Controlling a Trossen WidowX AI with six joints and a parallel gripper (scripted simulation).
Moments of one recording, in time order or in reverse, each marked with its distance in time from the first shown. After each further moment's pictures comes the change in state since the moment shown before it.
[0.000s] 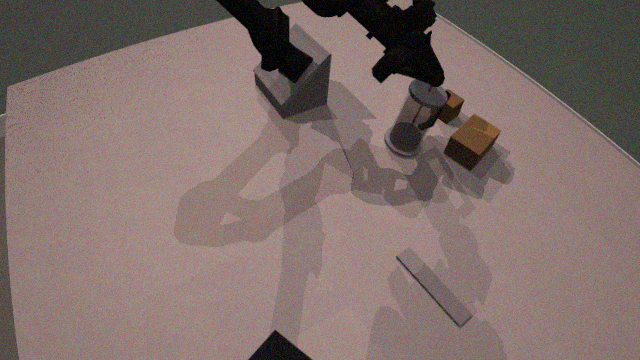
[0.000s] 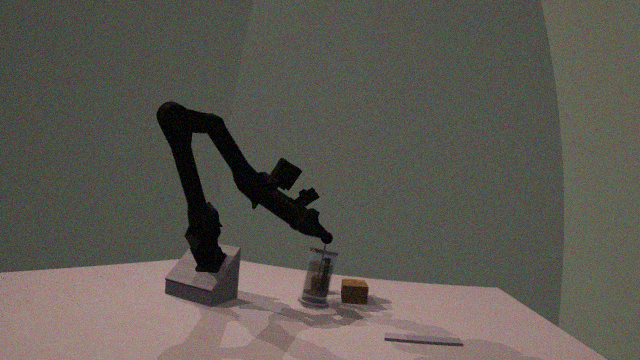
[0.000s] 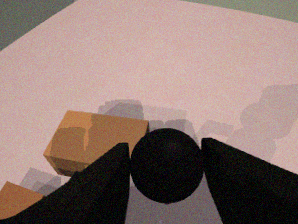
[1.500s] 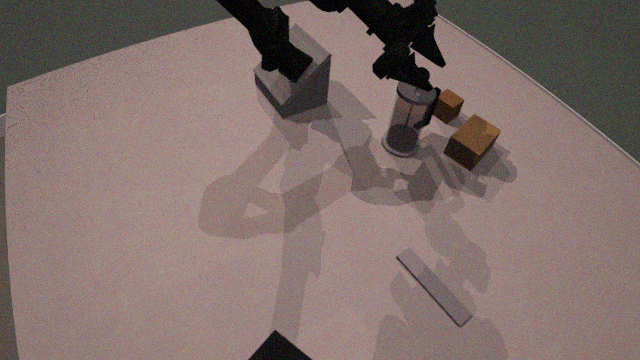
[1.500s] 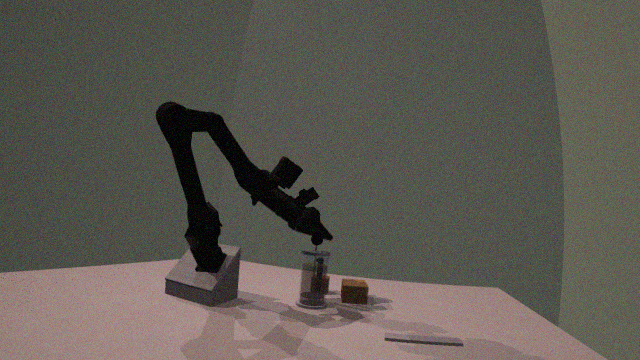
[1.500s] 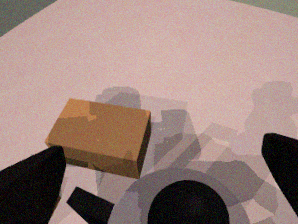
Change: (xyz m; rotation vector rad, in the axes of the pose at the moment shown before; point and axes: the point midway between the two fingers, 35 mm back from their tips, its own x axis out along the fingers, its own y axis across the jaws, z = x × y) arm -0.004 0.003 0.001 -0.025 0.036 0.003
